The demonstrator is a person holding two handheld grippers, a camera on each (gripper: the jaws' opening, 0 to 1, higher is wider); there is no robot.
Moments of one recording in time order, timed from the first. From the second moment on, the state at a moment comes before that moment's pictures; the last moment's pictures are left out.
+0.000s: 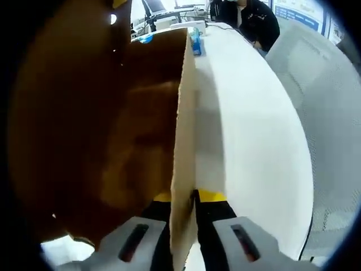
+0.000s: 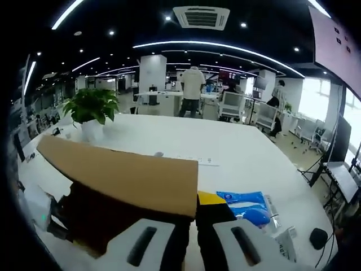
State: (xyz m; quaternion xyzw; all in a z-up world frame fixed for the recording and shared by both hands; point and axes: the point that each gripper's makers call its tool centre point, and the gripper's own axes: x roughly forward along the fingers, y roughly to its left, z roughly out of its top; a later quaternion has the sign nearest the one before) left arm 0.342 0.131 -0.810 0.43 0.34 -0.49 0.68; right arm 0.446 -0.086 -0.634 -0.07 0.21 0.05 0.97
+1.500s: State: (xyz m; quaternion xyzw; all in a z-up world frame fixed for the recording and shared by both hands) left arm 0.347 0.199 -0.670 0.04 0.27 -0.19 0.94; right arm 0.435 -0.086 -0.644 -0.08 0.21 0.08 0.97
